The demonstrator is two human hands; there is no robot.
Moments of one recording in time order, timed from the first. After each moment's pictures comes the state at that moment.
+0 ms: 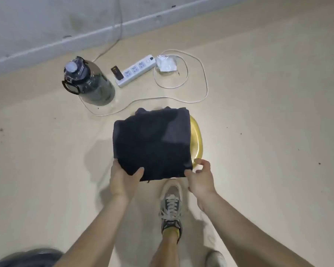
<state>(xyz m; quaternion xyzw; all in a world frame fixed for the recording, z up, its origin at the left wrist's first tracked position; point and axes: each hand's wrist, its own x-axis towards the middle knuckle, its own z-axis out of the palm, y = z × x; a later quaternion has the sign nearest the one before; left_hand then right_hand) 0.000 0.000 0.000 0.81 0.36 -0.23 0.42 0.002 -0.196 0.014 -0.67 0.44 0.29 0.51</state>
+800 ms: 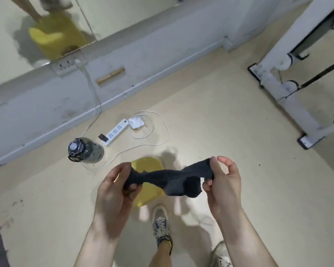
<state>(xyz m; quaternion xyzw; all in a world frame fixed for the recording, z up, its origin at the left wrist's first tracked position) 0.073 -0.105 0.351 0.51 0.33 -0.18 0.77 0.036 -0.317 0.349 -0.43 0.53 -0.04 0.73</state>
